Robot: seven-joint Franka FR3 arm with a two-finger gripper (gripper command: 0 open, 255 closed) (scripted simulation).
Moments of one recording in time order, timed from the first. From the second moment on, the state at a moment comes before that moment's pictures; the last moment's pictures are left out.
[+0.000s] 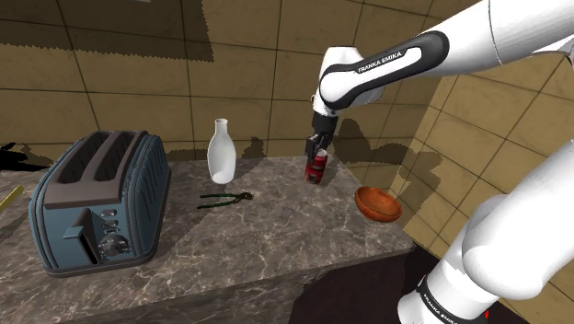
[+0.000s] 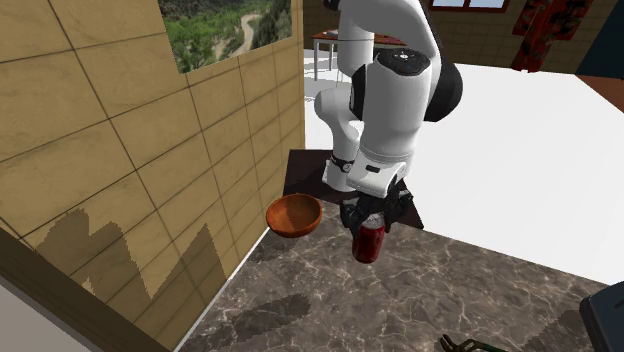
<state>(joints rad) 0.08 -0.17 -0.09 -2.33 -0.01 2.16 -0.25</state>
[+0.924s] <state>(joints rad) 0.01 -0.40 -0.16 -2.43 -0.06 2.04 -0.35</state>
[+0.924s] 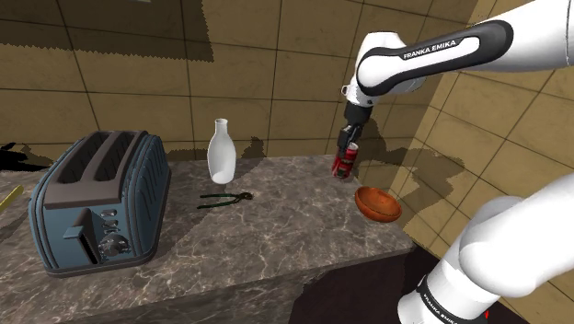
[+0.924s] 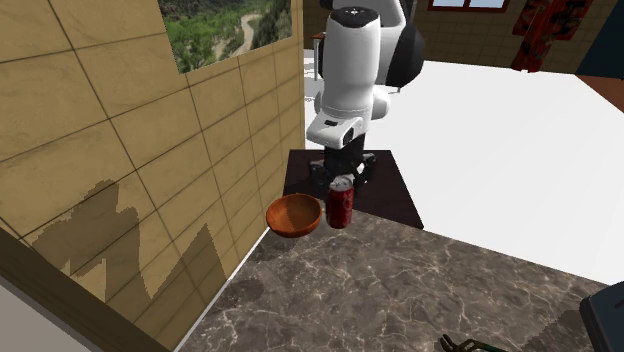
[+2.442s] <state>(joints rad) -0.16 -0.62 -0.37 -2.67 -0.23 2.07 -0.59</state>
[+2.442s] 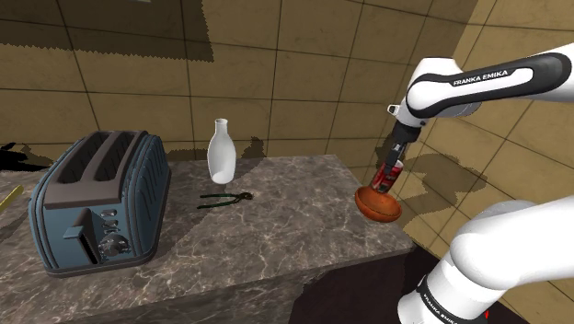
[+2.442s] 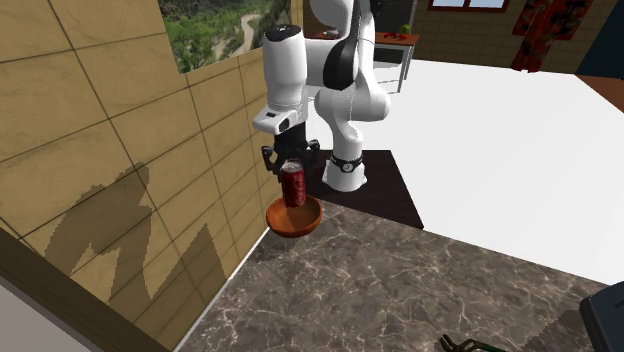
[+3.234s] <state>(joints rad) -0.16 -0.56 -0.40 -2.75 -0.25 2.20 -0.59</state>
